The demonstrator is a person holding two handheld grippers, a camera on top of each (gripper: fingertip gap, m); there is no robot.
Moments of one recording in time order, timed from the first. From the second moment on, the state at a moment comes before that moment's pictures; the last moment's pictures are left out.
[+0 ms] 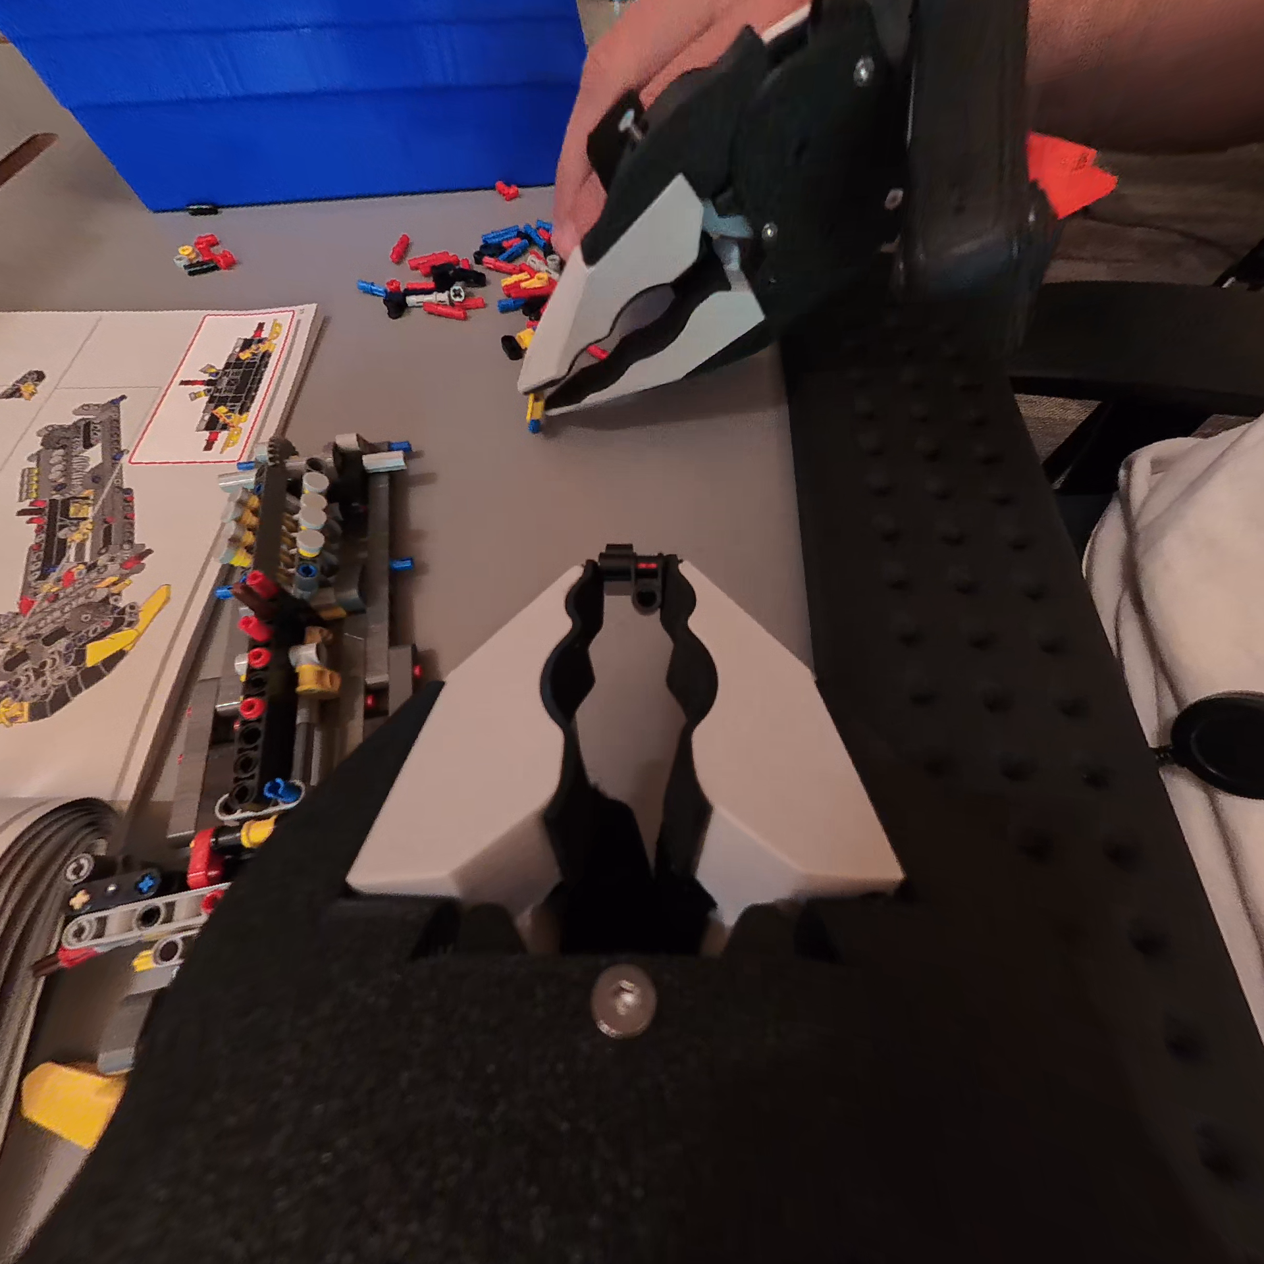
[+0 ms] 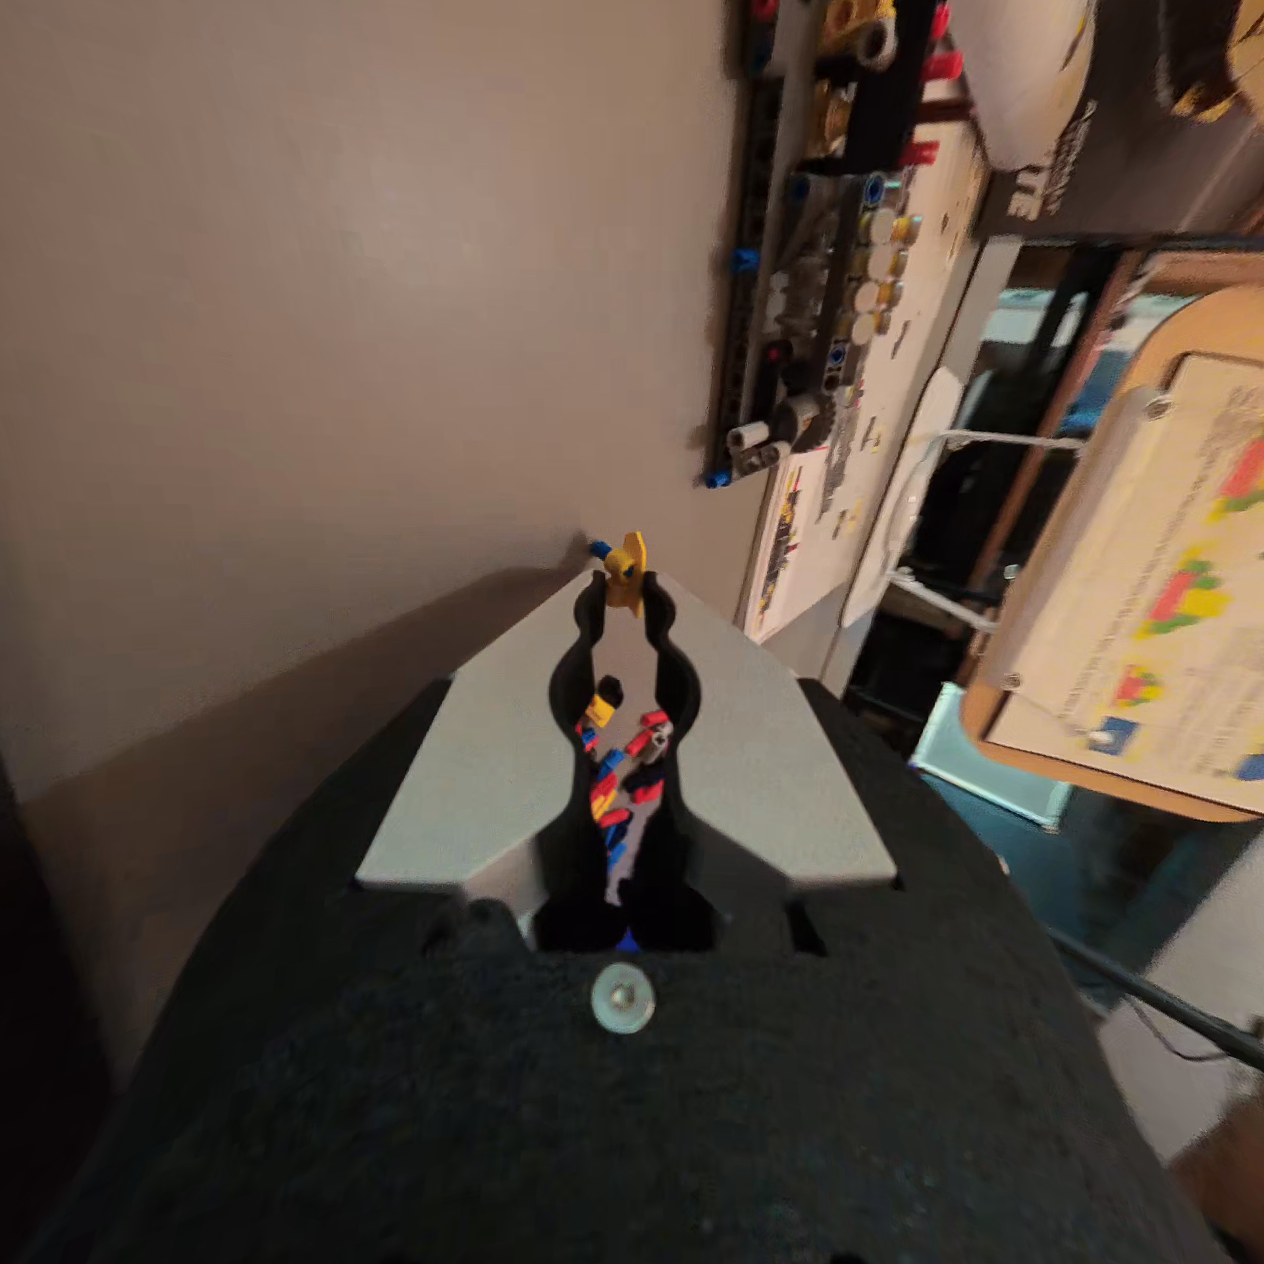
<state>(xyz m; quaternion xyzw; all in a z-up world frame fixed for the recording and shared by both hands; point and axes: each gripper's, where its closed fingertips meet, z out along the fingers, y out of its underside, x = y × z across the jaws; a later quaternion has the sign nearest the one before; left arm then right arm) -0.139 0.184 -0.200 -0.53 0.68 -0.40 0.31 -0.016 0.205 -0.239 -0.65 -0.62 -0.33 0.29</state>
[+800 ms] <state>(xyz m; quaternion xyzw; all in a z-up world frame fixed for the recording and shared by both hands) -0.142 0.179 -0.170 -0.56 0.57 -0.57 0.20 -0.140 0.180 -0.161 -0.72 -0.48 0.01 0.51</state>
